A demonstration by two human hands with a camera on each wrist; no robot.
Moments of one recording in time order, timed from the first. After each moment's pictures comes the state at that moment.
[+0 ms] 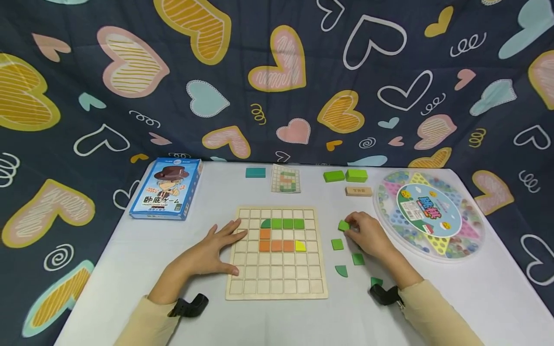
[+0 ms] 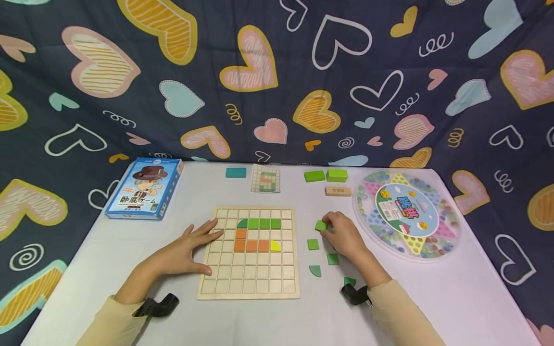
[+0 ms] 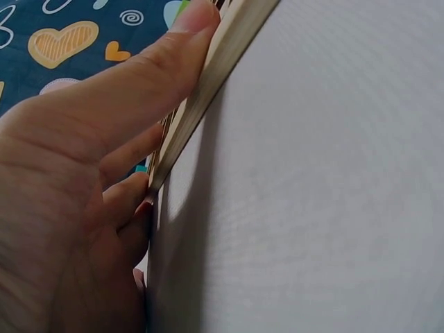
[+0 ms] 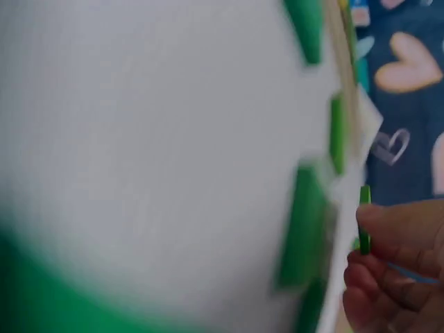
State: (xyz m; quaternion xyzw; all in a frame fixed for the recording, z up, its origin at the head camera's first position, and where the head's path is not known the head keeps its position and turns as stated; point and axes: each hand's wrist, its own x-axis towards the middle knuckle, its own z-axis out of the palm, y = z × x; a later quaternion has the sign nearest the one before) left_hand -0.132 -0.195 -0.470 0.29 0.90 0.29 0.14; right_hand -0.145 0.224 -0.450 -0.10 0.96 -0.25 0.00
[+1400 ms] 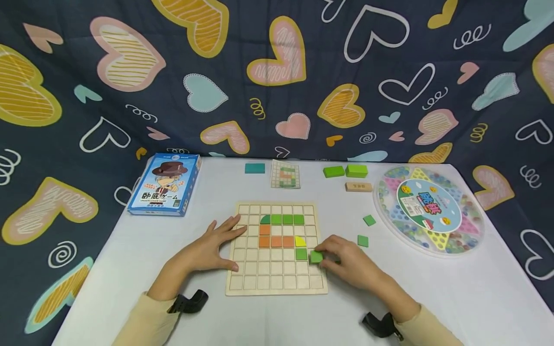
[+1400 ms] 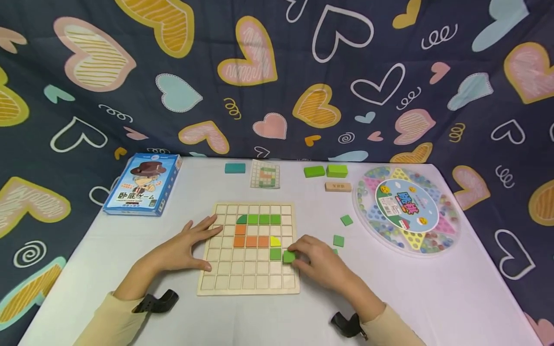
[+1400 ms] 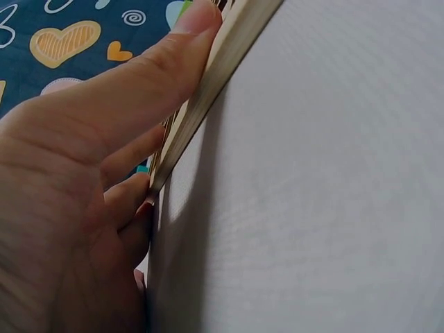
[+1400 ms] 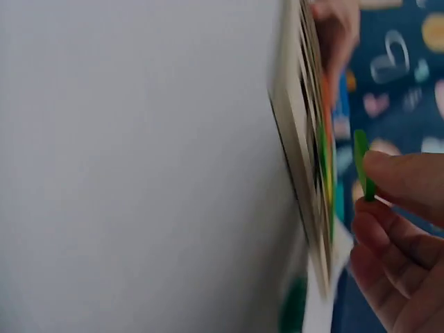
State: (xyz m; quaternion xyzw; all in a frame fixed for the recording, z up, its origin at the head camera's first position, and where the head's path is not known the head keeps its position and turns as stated) left_hand -0.135 -0.195 -0.474 0.29 0.90 0.29 0.13; right_hand -0.088 0.181 -0.445 -0.27 0.93 -0.27 0.03
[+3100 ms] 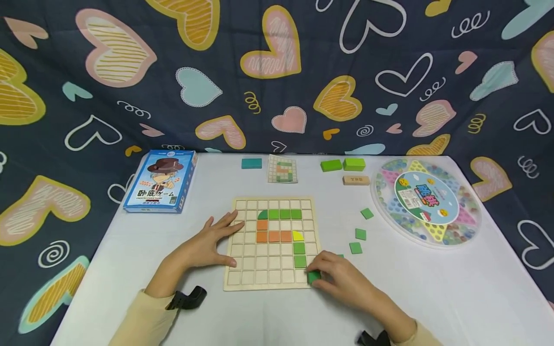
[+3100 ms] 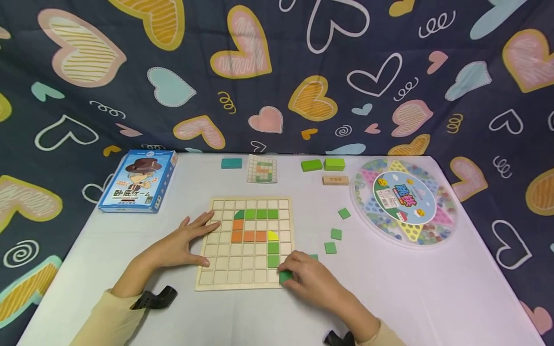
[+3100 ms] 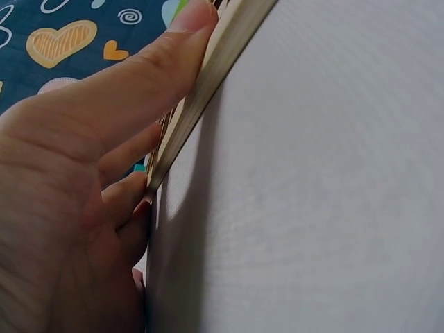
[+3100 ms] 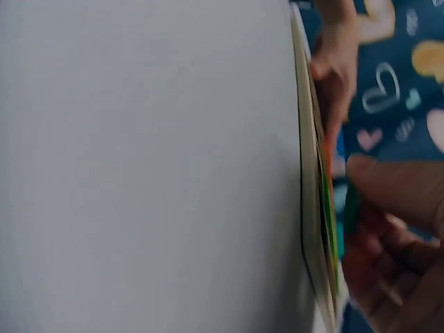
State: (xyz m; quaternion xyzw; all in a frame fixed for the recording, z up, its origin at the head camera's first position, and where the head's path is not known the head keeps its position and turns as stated) left_hand -0.135 -0.194 -0.469 0.28 0.91 0.28 0.15; right_hand -0.048 0.168 -0.451 -0.29 0.90 -0.31 0.04
